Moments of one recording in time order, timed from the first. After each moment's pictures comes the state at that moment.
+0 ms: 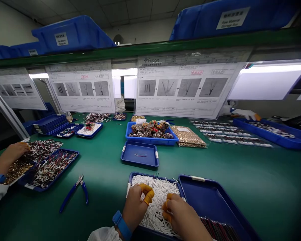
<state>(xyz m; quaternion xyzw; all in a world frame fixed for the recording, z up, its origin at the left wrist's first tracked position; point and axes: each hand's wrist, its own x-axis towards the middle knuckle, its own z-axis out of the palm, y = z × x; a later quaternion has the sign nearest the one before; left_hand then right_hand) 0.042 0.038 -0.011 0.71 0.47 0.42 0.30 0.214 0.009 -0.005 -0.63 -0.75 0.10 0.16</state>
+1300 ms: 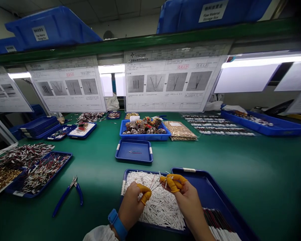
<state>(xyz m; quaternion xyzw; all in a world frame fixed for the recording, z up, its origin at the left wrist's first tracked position) 0.045 0.030 0.000 0.76 0.45 0.36 0.29 0.219 0.014 0.020 -0.50 -0.33 0.44 0.67</state>
